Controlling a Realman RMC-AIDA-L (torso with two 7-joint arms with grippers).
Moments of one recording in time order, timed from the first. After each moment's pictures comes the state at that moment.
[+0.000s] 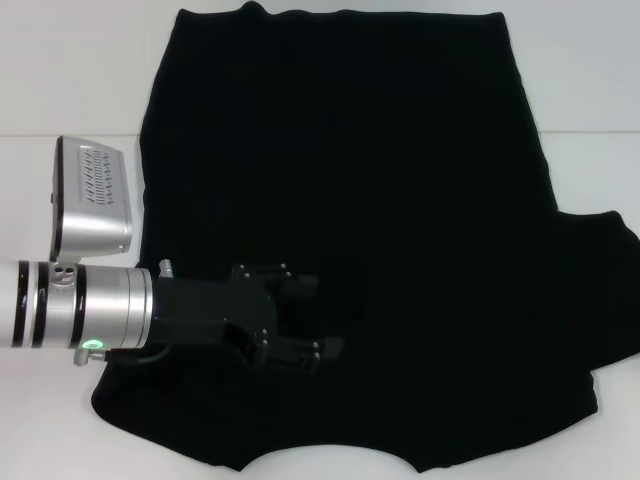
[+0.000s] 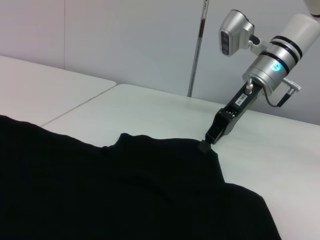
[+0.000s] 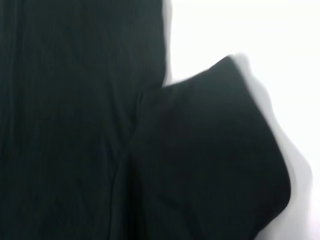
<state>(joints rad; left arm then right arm) -0.62 -2.16 0.70 0.70 2.16 1.52 -1.31 0.60 1.84 -0.56 -0.51 -2.47 -1.24 2.42</state>
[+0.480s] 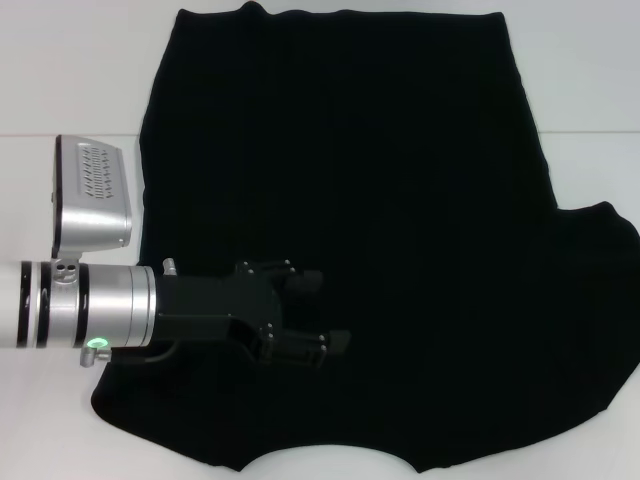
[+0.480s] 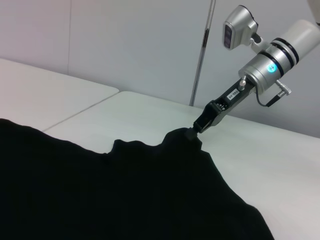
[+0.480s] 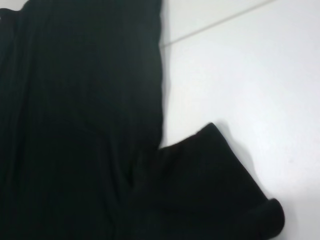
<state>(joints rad) -0.62 -2.16 0.70 0.68 2.13 1.52 -1.33 0.61 1.83 -0.46 -0.53 -2.47 -1.19 2.29</state>
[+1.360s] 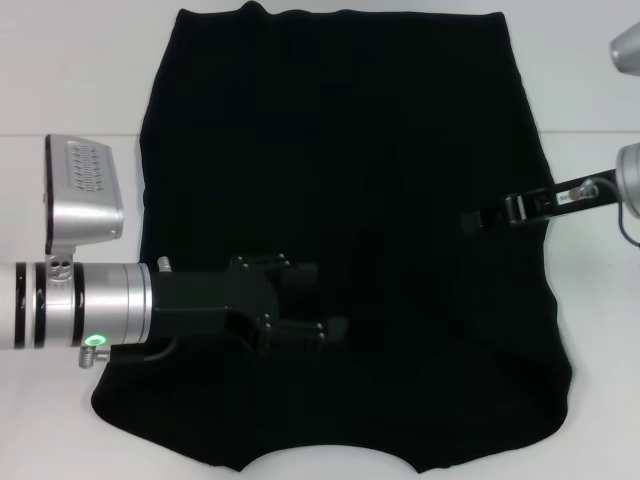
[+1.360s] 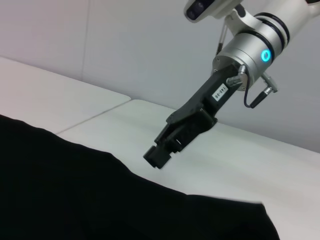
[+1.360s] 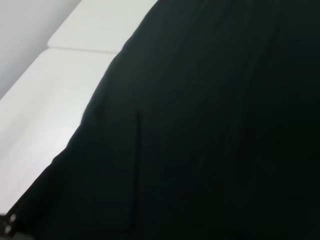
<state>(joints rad) -0.62 -2.16 0.68 0.67 2.11 1.51 -1.36 0.87 1.95 -0.78 -0.58 -2.35 -1.28 2.24</state>
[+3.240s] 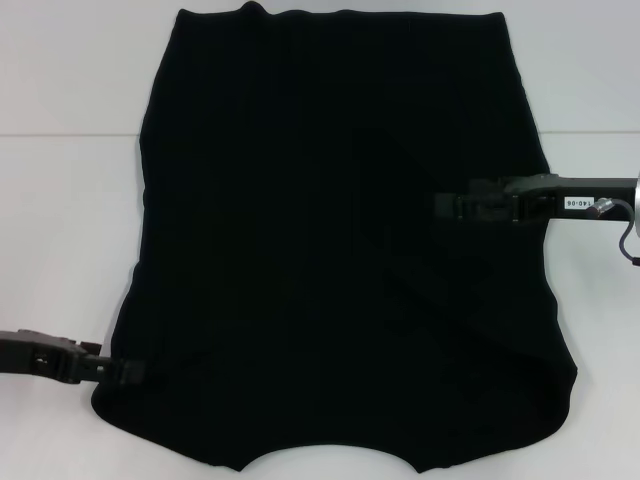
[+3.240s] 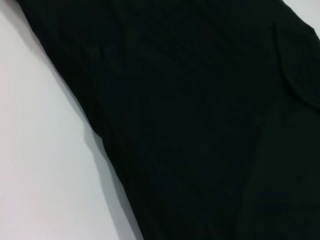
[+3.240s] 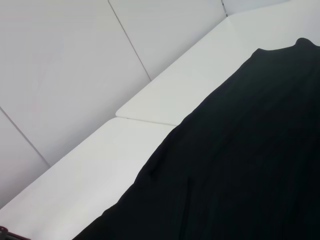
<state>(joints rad) -0.51 -2.12 0.47 1.04 2.61 1.63 -2.00 0.72 1.99 -0.75 -0.58 -2.02 -1.31 1.85</state>
